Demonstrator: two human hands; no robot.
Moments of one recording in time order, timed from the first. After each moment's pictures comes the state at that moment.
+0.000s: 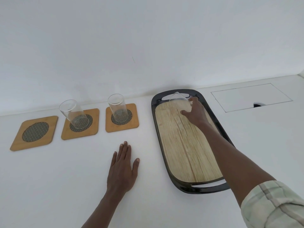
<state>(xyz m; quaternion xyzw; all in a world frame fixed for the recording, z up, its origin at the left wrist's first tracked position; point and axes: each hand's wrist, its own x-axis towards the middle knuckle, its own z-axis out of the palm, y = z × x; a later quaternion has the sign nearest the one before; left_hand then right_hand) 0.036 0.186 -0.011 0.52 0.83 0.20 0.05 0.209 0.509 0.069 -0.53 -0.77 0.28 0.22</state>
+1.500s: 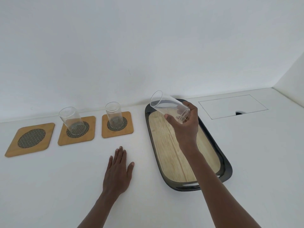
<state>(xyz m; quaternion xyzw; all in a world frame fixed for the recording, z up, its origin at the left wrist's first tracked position) 0.033 0.185 -0.013 0.54 0.82 0.18 0.05 0.208 0.354 0.164 -0.43 -0.58 0.44 0.54</state>
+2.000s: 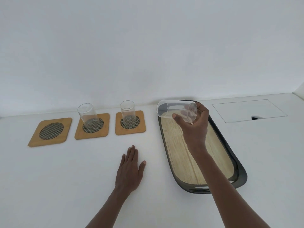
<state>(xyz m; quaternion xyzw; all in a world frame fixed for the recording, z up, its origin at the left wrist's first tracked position) 0.036 0.180 -0.006 0.53 0.82 0.20 0.07 0.192 0.342 0.169 -0.40 -0.57 0.48 0.53</state>
